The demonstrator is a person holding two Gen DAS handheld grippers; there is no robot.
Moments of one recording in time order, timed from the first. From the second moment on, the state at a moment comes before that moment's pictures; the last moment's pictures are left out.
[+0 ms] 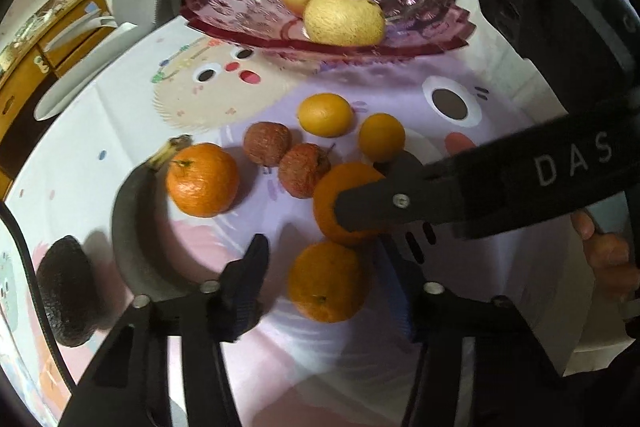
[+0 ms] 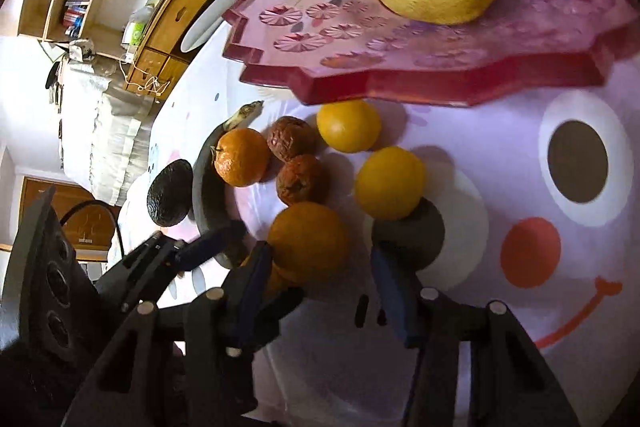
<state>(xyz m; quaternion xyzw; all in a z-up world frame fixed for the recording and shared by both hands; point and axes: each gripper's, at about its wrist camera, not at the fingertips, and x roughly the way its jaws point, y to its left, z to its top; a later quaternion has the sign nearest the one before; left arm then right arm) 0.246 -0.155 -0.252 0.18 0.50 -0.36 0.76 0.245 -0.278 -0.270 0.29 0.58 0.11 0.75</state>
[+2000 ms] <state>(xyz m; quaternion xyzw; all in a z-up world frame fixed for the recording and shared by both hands) 0.315 -0.189 -0.160 0.03 0.50 -0.28 0.82 0.240 -0.364 -0.156 0.23 0.46 0.05 0.86</state>
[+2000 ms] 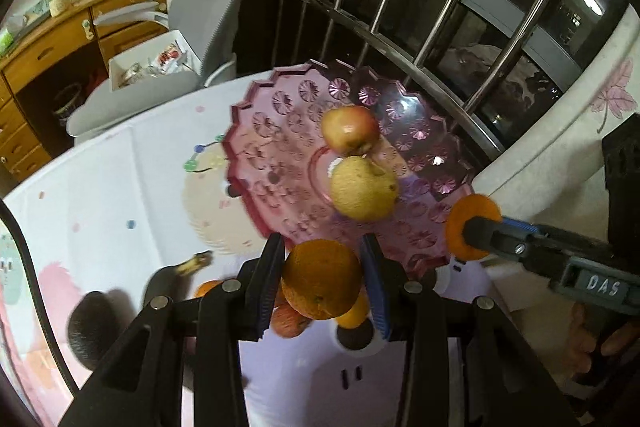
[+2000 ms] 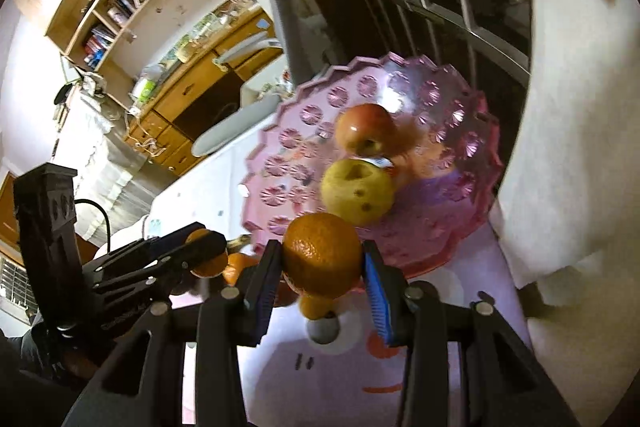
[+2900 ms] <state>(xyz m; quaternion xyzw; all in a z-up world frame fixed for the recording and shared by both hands) 0.339 -0.165 -0.165 0.00 0.53 -0.20 0.83 0.256 -0.378 -0.177 0.26 0.48 0.05 0.84</state>
